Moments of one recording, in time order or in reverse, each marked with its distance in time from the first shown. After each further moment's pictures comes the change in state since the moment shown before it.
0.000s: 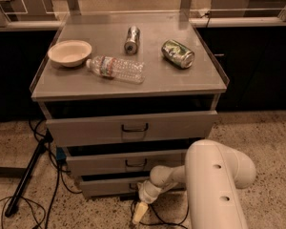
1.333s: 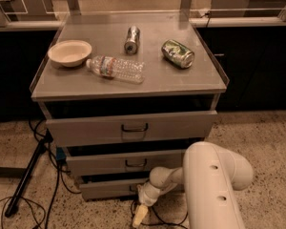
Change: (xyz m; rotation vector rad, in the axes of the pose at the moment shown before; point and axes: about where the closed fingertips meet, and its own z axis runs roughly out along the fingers) arm 0.012 0.007 0.012 -0.046 0.014 0.015
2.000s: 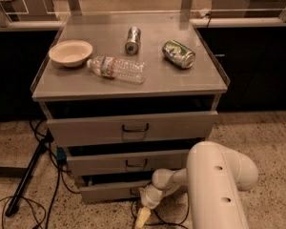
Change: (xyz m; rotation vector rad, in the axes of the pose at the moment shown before) arm 0.009 0.016 -0.006 -0.021 0.012 0.020
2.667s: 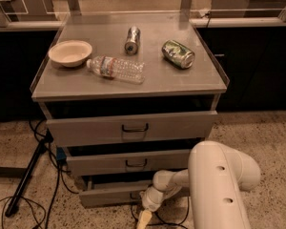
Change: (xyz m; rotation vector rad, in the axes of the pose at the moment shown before) arm 0.006 0.013 -0.004 -0.018 0.006 0.011
